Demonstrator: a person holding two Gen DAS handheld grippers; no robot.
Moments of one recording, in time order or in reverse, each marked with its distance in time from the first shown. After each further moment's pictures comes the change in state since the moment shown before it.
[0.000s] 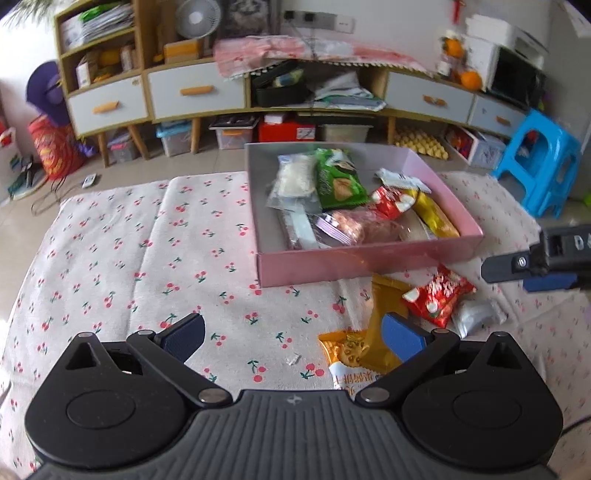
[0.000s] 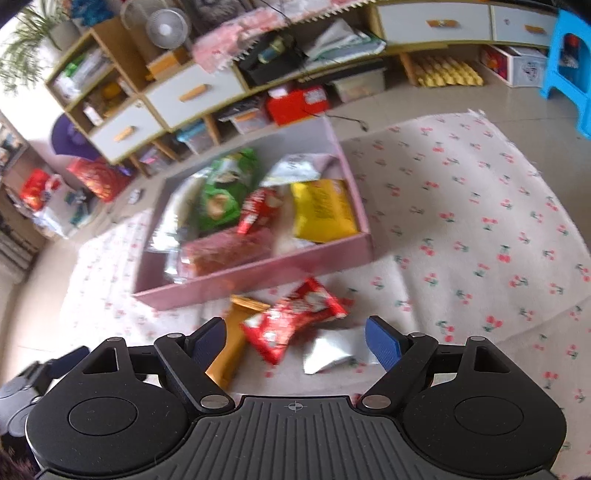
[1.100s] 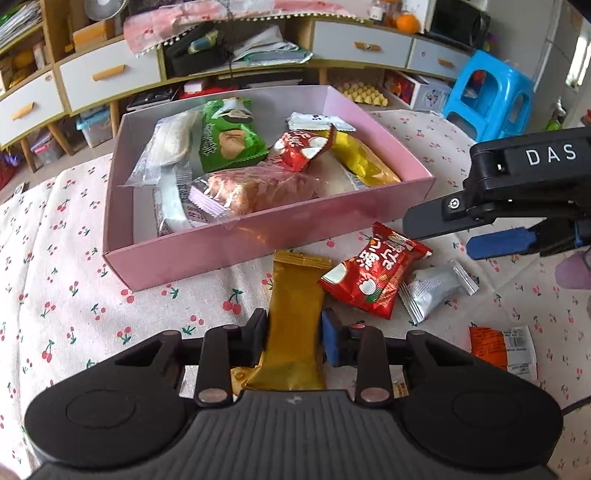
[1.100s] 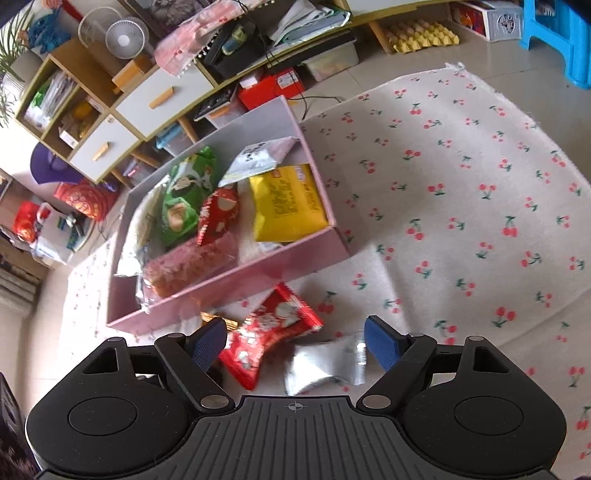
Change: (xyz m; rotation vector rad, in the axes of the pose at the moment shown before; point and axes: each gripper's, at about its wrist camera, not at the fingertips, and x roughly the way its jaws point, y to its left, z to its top) left arm 0.043 -0.045 -0.002 0.117 0.123 -0.152; right arm 0.033 -0.028 0.013 0.149 0.047 0.055
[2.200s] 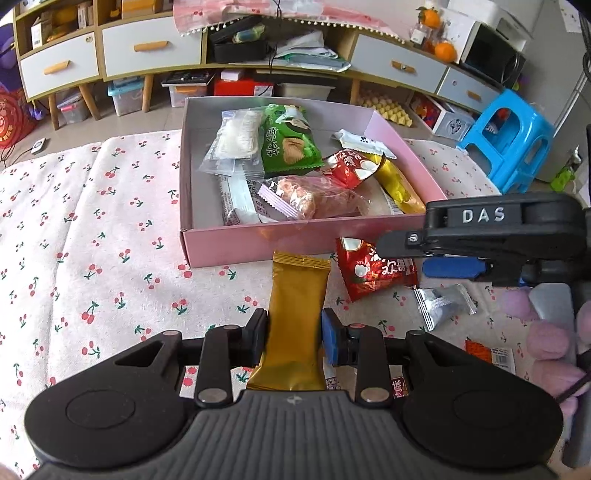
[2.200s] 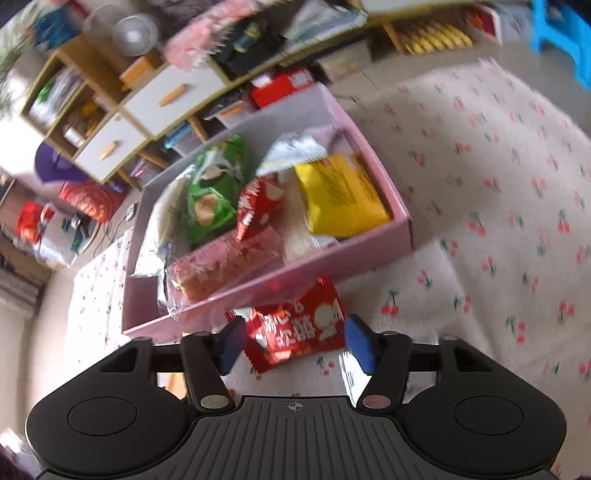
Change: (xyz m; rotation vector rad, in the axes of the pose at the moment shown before) left arm -0.025 0.038 0.005 -0.151 0.009 -0.021; right arm 0.024 0.037 -0.008 -0.038 -0.031 0.003
